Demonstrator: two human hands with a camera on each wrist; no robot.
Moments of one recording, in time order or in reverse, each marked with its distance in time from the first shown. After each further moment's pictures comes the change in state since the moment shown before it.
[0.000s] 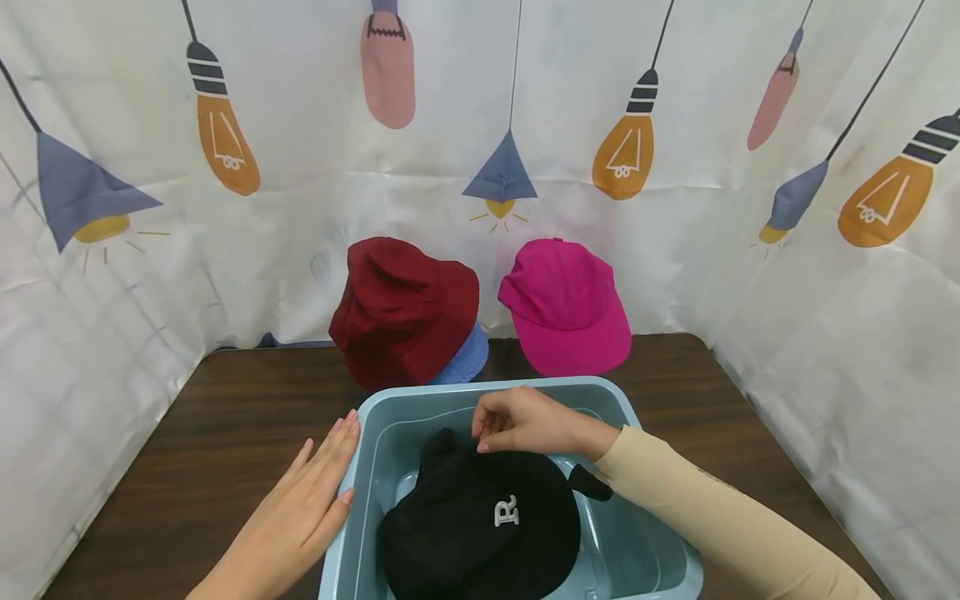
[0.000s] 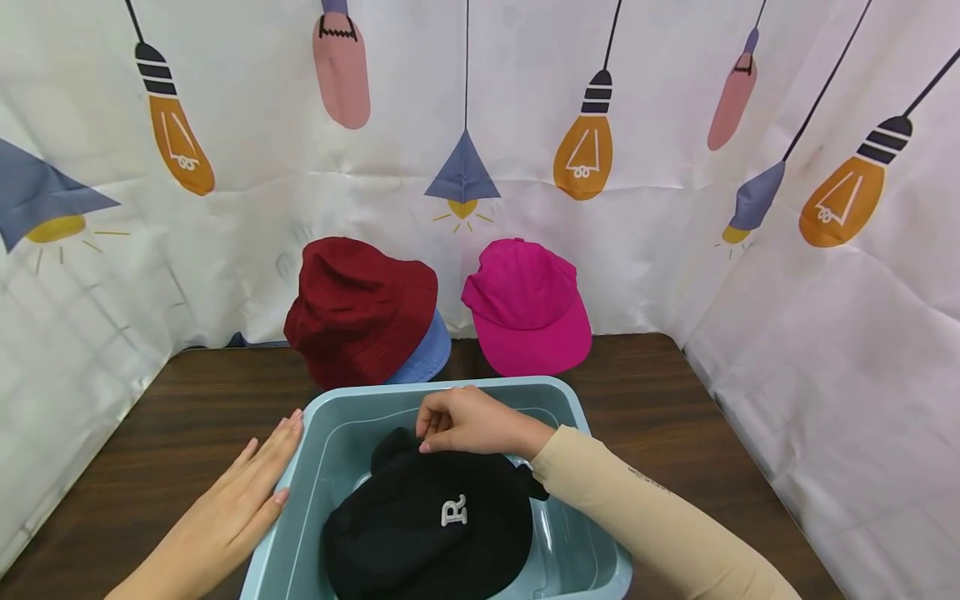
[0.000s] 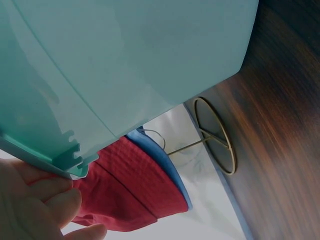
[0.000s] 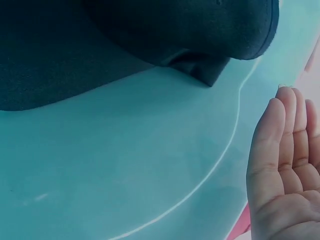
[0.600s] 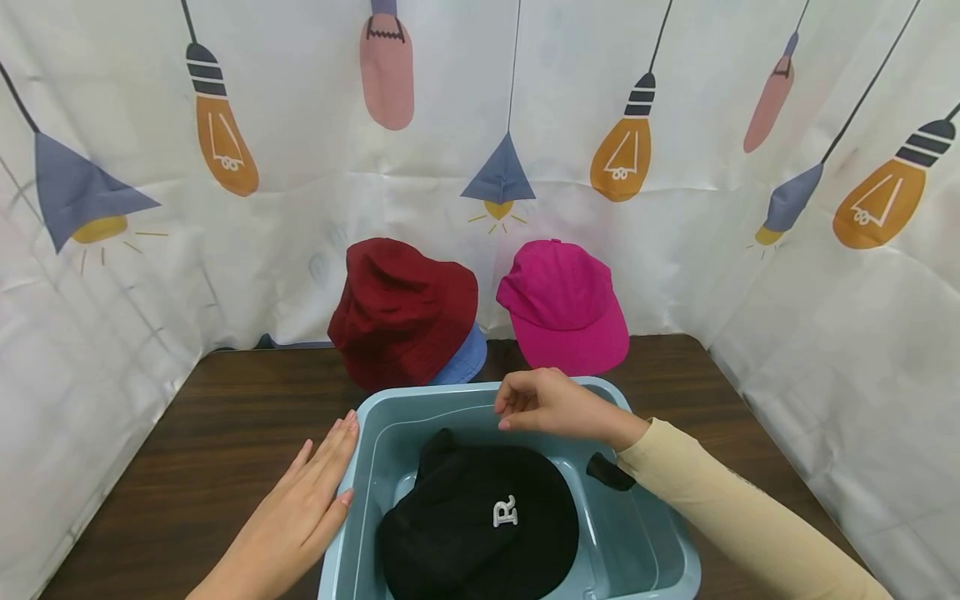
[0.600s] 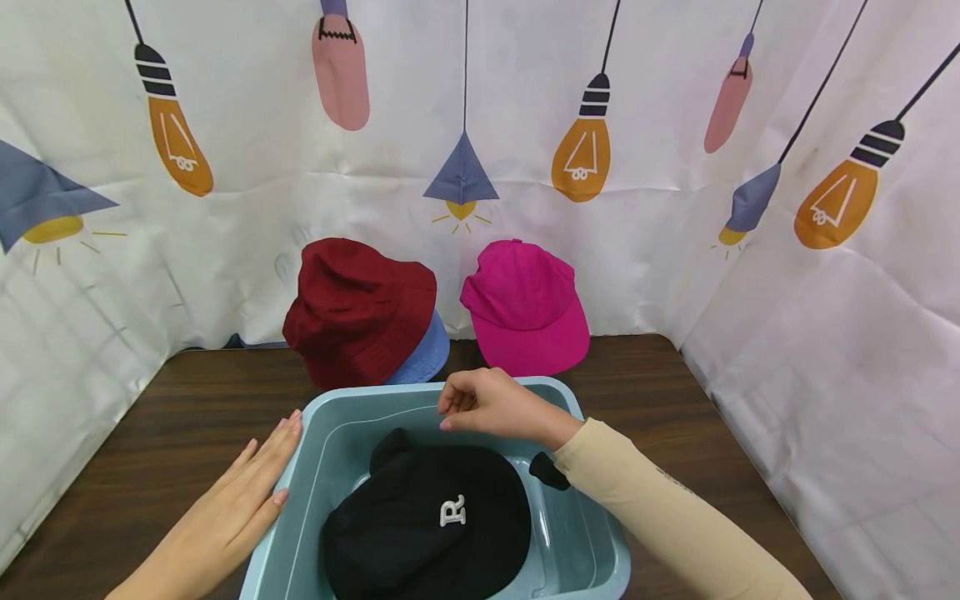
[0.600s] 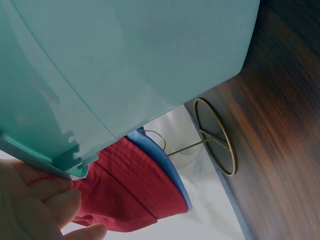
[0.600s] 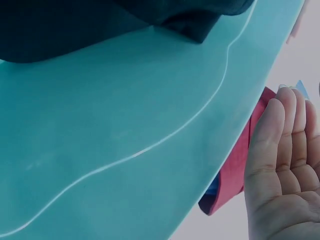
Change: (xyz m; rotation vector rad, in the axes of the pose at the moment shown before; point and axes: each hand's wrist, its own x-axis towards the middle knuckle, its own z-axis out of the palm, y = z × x) left_hand 0.000 -0.001 0.000 -0.015 0.002 0.005; right_hand -0.018 -0.009 -0.023 -0.054 0.122 0.023
